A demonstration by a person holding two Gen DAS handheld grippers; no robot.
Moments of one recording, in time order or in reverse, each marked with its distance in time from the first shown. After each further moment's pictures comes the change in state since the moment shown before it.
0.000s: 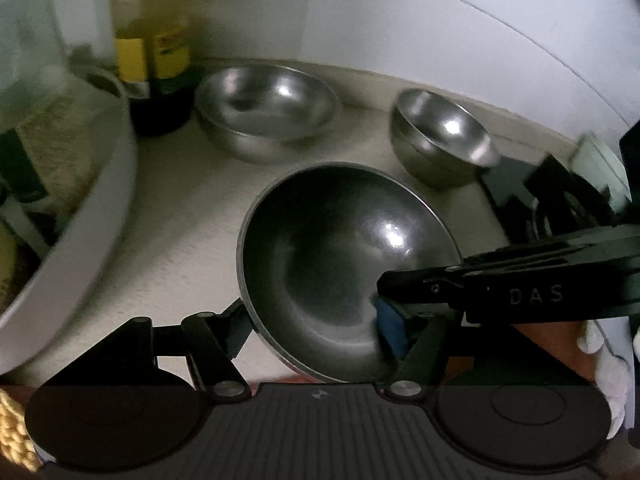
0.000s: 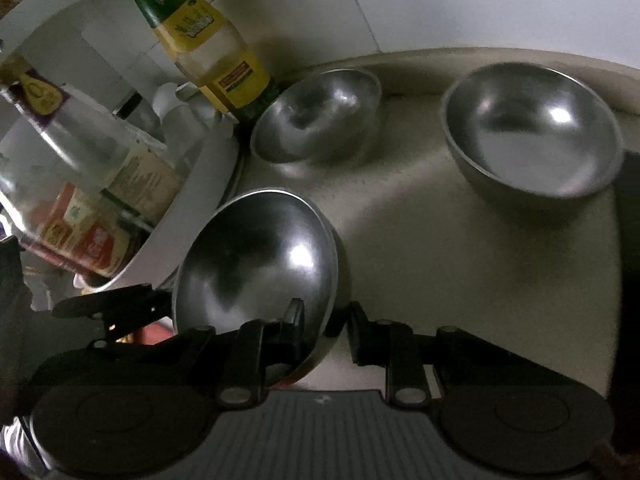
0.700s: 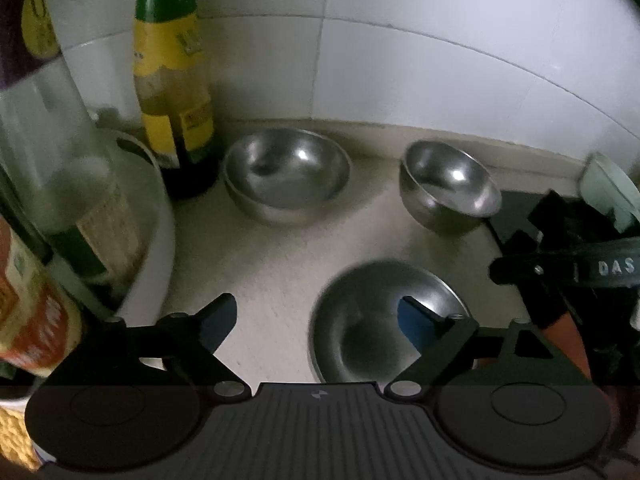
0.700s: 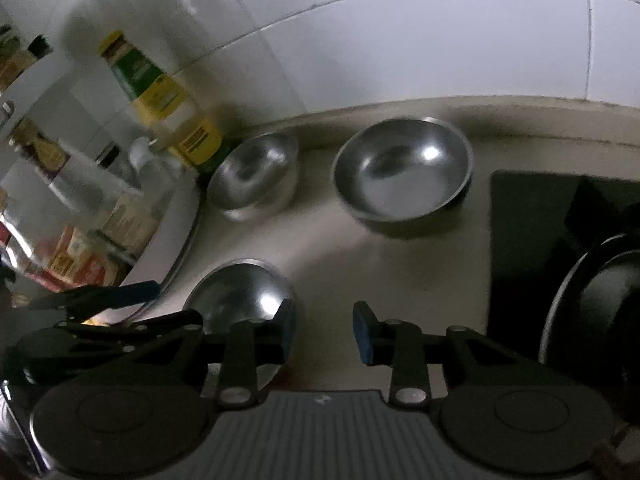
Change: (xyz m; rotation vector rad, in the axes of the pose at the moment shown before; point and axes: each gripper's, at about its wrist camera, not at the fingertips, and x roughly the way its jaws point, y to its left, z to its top) left arm -0.033 0.005 0.026 0.023 -0.096 0.092; right arm -0.074 -0.035 -0.002 0.057 -0.118 -0.100
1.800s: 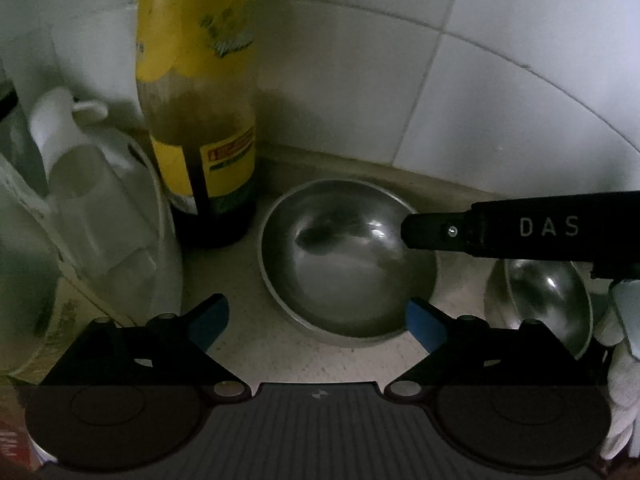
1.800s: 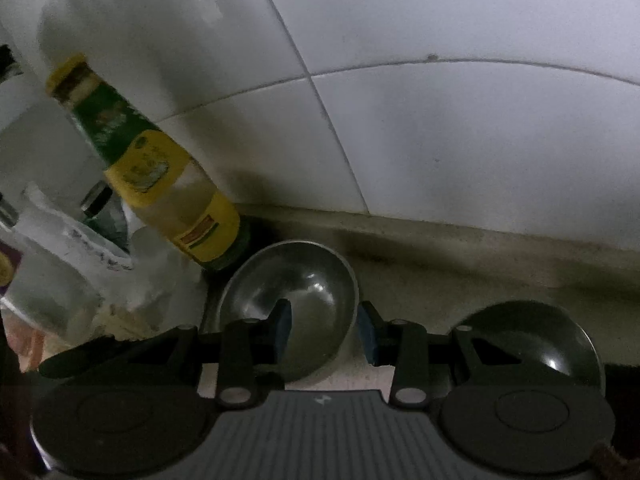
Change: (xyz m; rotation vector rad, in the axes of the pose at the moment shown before) left arm 0.083 0.030 0.067 -0.221 0.026 0.116; right arm 0.107 0.042 0.124 -0.124 0.002 0.053
